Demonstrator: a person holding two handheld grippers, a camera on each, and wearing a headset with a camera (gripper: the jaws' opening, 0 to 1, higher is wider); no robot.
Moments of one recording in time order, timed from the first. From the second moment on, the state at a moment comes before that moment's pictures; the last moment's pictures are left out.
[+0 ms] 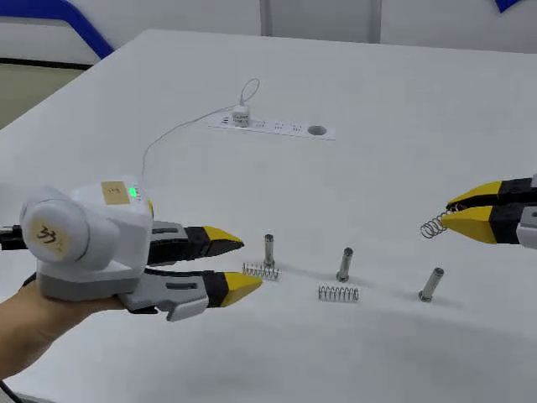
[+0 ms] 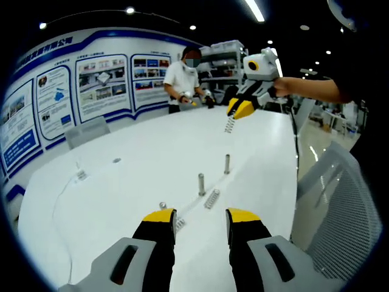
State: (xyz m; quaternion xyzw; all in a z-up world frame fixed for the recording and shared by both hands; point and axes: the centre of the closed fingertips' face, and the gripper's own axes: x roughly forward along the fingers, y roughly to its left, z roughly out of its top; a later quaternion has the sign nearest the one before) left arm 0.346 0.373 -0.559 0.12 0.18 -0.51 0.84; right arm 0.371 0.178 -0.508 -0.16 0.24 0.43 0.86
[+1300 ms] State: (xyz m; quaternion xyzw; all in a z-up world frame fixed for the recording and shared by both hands) left arm 0.353 0.408 -0.583 0.10 0.21 -0.44 0.87; right arm 0.381 0.140 -0.576 -0.18 0.34 0.38 0.84
